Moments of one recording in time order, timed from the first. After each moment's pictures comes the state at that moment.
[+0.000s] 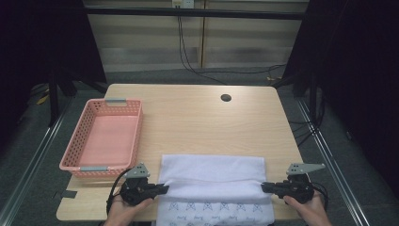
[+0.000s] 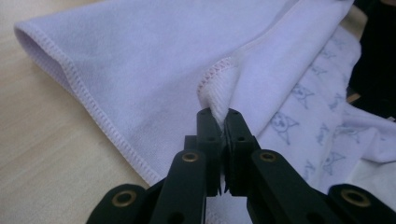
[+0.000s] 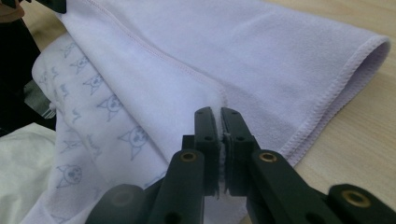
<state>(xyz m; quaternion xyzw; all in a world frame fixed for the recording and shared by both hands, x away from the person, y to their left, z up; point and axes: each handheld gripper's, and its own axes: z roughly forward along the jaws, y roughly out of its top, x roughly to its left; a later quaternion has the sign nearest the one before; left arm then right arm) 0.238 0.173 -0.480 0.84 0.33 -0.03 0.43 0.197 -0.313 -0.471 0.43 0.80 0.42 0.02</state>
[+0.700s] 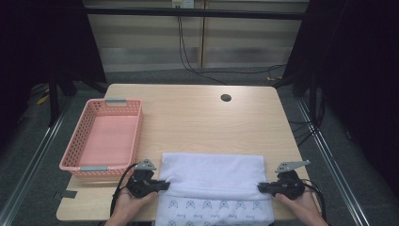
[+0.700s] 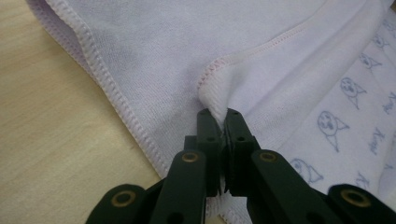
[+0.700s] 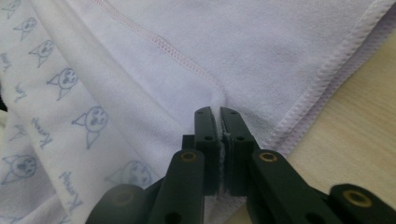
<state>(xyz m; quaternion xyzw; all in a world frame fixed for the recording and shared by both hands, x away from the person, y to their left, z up) 0.265 0.164 -0.496 0.85 0.35 -0.03 0.38 0.215 -0.302 -0.492 0.44 0.83 0.35 0.02</state>
